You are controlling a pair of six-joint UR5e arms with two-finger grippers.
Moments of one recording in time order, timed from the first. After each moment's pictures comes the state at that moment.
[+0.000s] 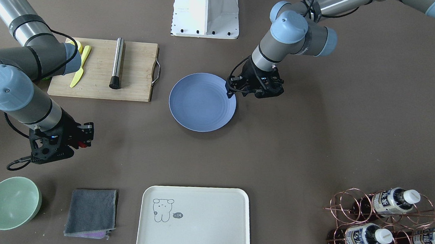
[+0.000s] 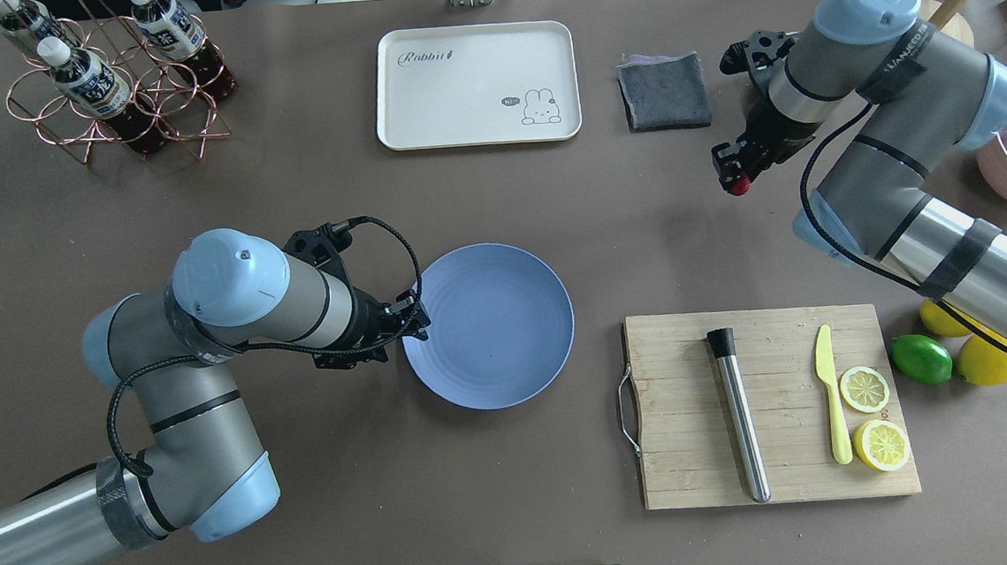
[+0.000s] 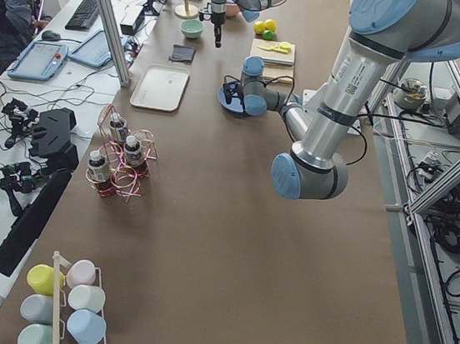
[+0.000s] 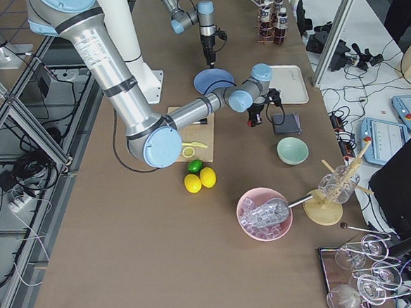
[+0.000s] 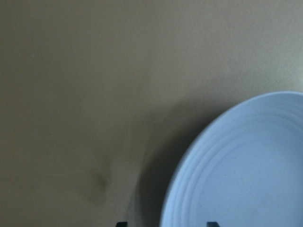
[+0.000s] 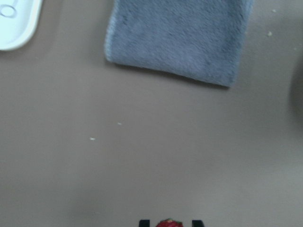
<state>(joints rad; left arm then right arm) -0.53 -2.05 -1.68 -2.04 -1.96 -1.67 0.91 -1.04 1.43 -1.33 2.21 0.67</state>
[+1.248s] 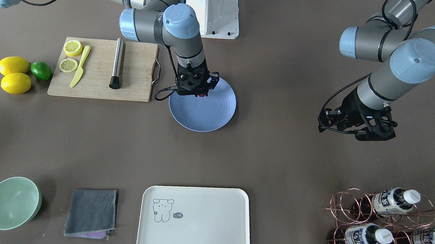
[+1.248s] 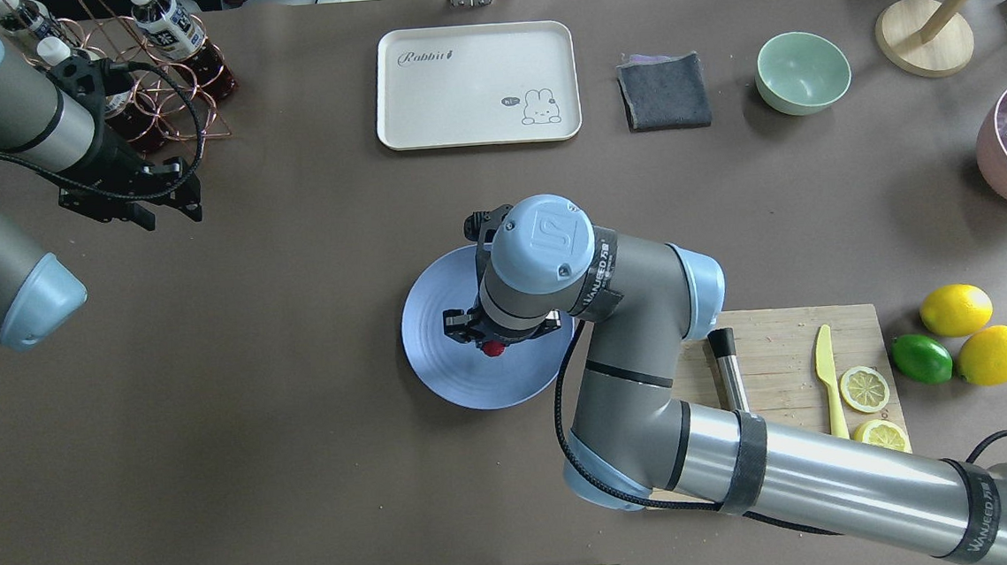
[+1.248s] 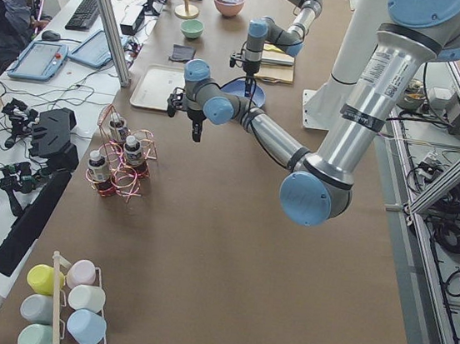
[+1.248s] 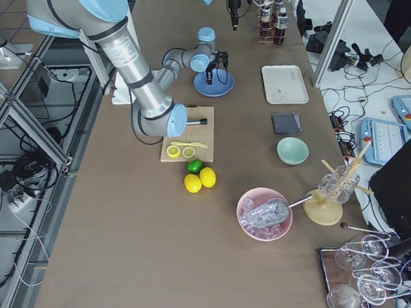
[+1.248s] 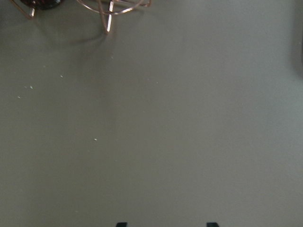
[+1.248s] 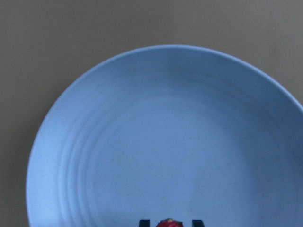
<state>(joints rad) -0.96 -1.93 -1.70 -1.74 -2.22 -0.95 0.43 -0.83 1.52 -1.36 1.87 1.28</state>
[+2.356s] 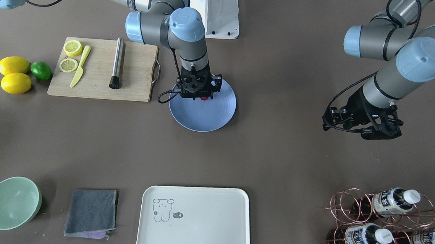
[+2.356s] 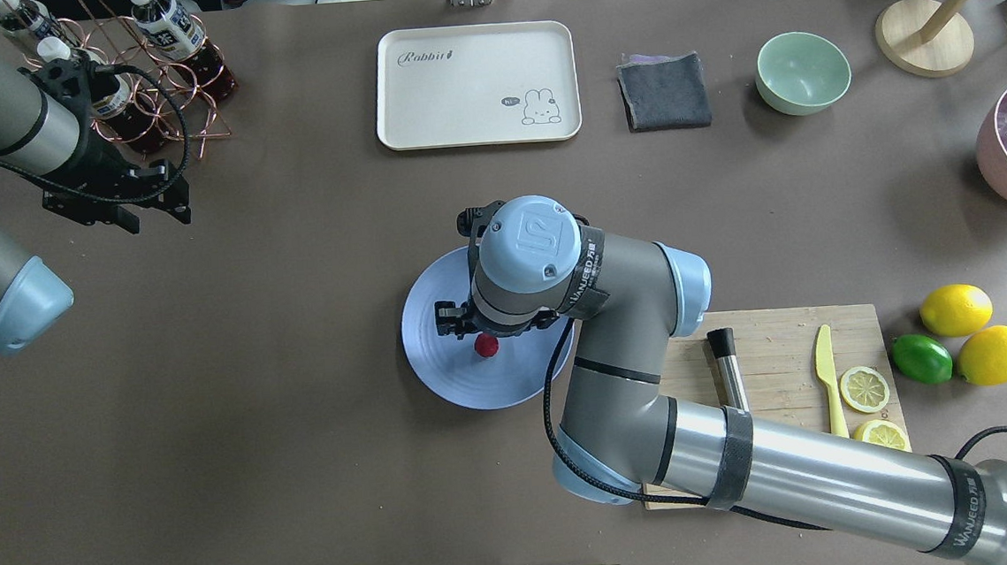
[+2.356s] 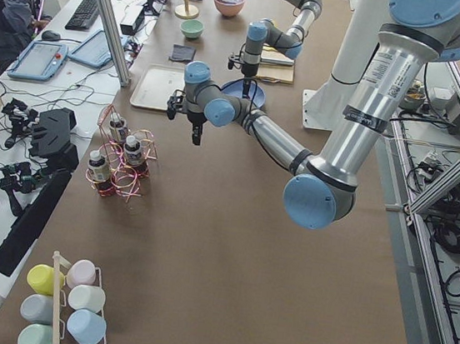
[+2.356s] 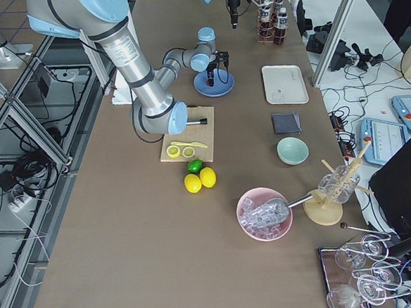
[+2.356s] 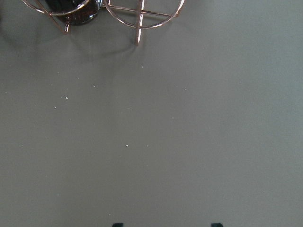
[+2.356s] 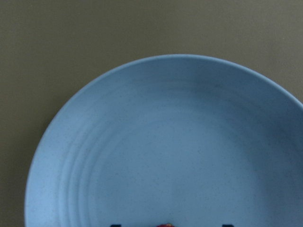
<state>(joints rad) -0.97 -1.91 -1.72 -1.73 -2.22 -0.94 0.44 -0.81 1.50 -1.36 1.86 1.28</state>
